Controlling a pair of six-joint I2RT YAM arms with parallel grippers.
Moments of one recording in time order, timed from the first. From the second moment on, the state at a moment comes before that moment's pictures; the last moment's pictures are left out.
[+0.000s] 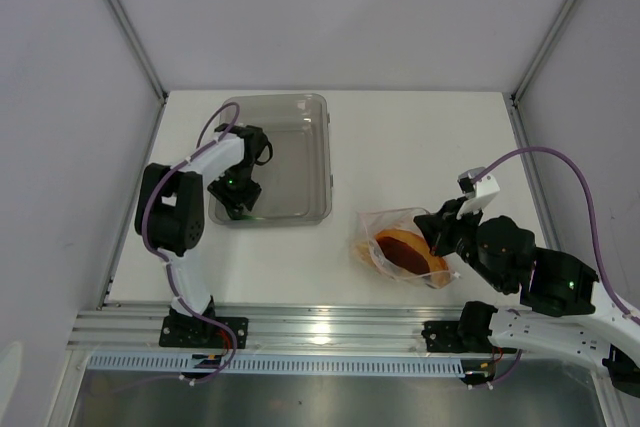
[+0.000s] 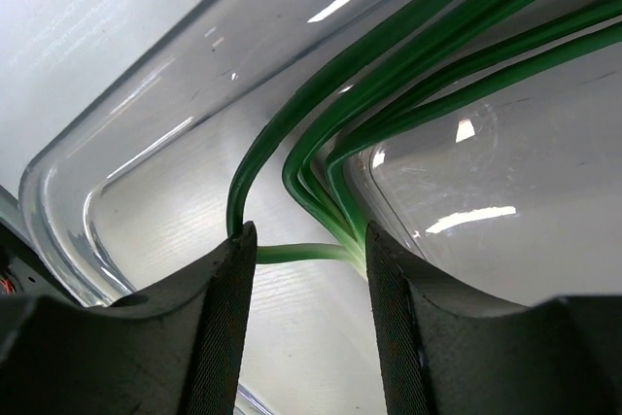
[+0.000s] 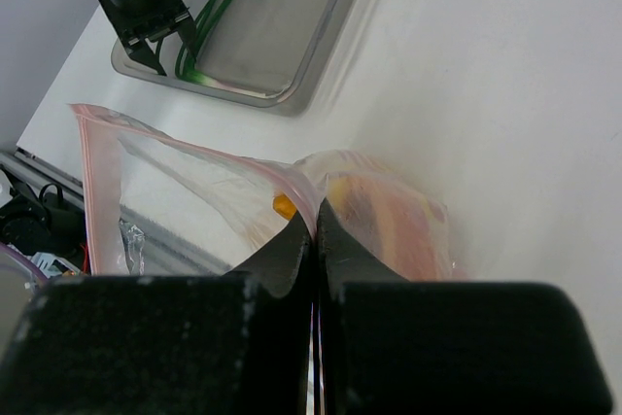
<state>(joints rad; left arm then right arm) -0.27 1.90 1.40 -1.23 -0.31 -1.29 1.14 0.60 1.01 -0.76 0.55 0.52</state>
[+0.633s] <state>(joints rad) -0.25 1.86 1.40 -1.23 -0.33 -1.23 1.14 0.61 1.01 -0.76 0.54 0.52</state>
